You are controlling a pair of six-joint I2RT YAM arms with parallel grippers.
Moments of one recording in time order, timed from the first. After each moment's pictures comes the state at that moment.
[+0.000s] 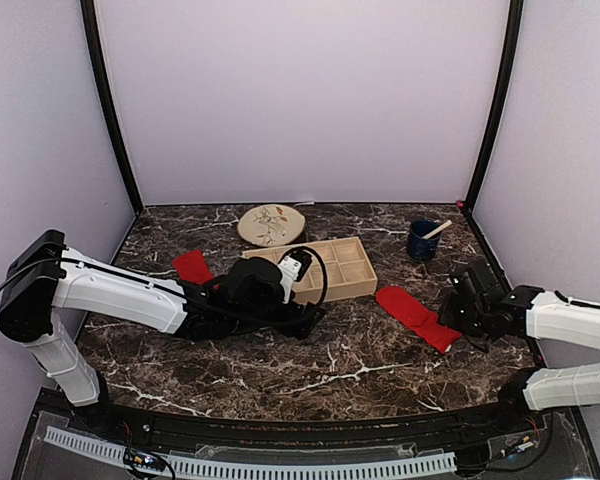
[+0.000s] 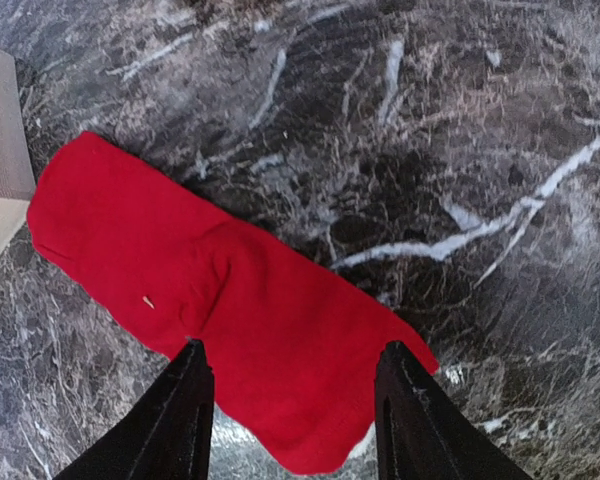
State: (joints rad) left arm -1.09 1.66 0.93 0.16 -0.23 -0.32; right arm 0.56 1.02 0.46 -0.42 0.39 0.84
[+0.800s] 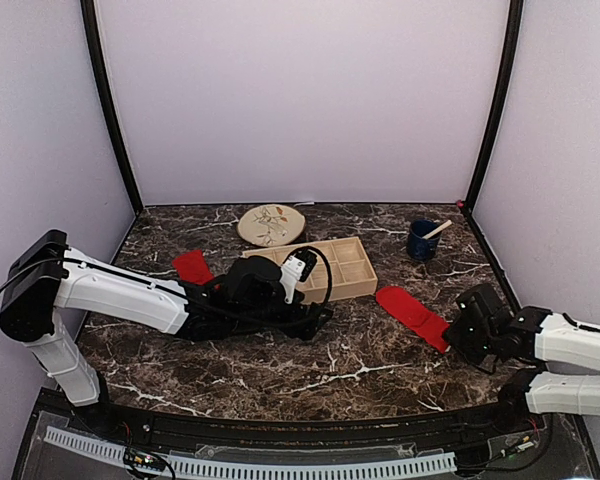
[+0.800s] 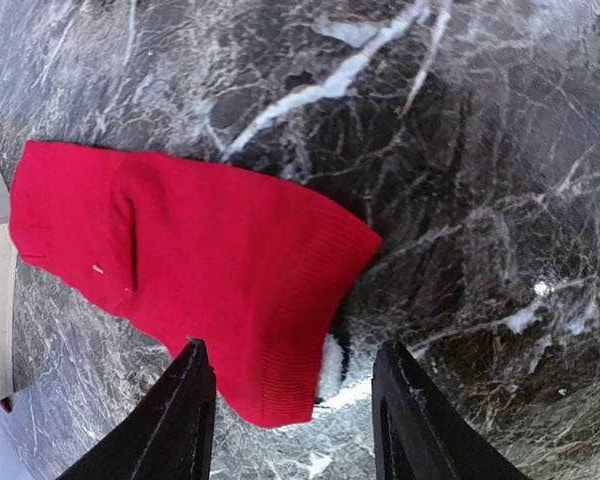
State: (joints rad) left arm -1.09 1.67 0.93 0.22 -0.14 -0.33; right arm 0.59 0.86 0.32 -0.49 0.30 1.29
